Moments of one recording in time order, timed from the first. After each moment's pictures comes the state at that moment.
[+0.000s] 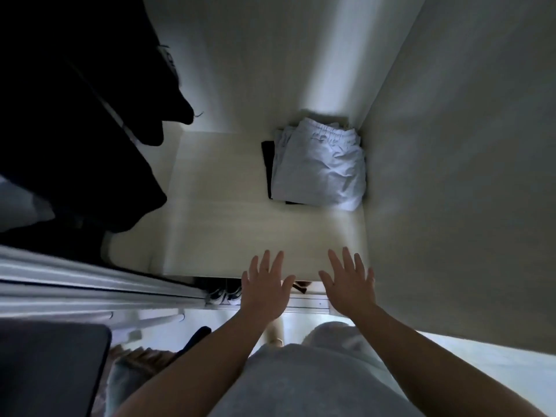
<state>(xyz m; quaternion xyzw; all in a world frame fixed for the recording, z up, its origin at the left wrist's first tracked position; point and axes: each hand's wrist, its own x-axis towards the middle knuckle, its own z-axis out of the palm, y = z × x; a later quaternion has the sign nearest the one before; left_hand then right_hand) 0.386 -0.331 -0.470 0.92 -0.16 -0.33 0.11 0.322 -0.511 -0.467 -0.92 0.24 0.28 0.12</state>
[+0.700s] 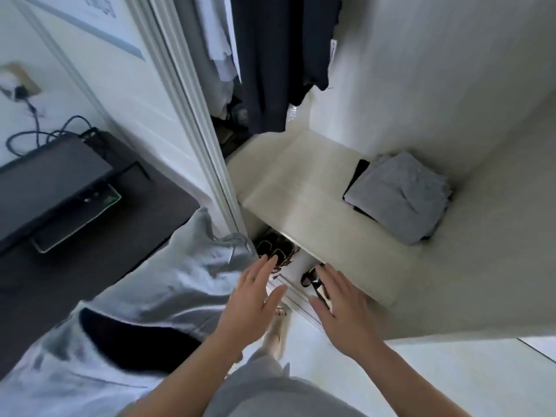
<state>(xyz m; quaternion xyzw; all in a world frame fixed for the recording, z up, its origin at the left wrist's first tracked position) 0.162 -0.291 -0.382 0.93 0.05 -0.08 0.35 0.198 -0.503 -0.372 -0.92 -0.14 0.20 0.31</state>
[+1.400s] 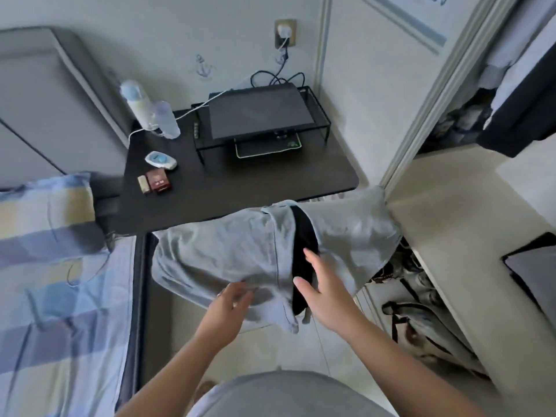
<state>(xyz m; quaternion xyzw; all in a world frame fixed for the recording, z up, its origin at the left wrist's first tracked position) -0.122 -0.173 -0.391 0.71 0.52 0.02 0.47 0.075 -0.294 -0.348 -0.77 -0.38 0.38 0.34</state>
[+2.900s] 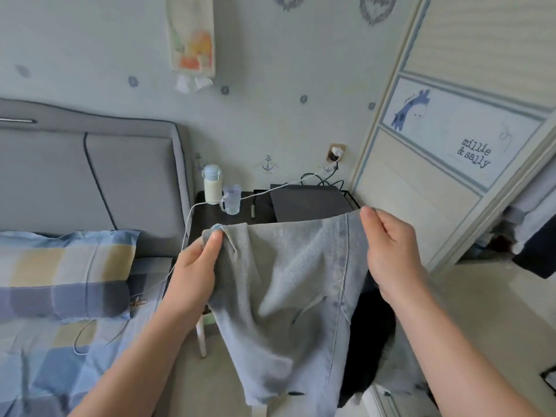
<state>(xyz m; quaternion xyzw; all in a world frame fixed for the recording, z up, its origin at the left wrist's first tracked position) -0.273 0.002 -0.177 0.52 0.41 0.41 0.63 -0.051 -0.124 -0.121 -0.69 -0.42 0.04 0.58</state>
